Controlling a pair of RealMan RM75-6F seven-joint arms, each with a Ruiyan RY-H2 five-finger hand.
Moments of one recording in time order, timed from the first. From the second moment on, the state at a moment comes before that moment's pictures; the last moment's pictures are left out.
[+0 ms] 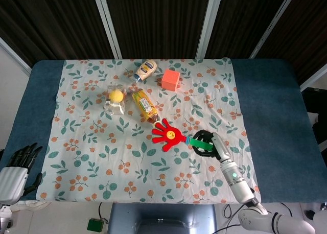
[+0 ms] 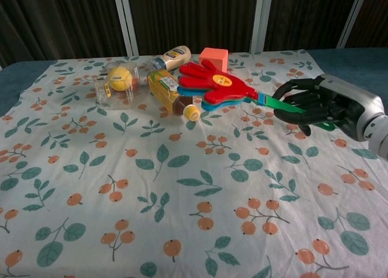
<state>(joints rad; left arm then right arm) -0.09 -1.09 0.02 -1.62 1.60 1.49 0.03 0.47 -1.64 0.19 -1.36 -1.36 1.09 0.71</state>
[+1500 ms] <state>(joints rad) -0.10 -1.09 0.02 -1.62 1.59 1.47 0.04 0.38 -1.59 0.19 -1.48 -1.46 1.30 1.09</state>
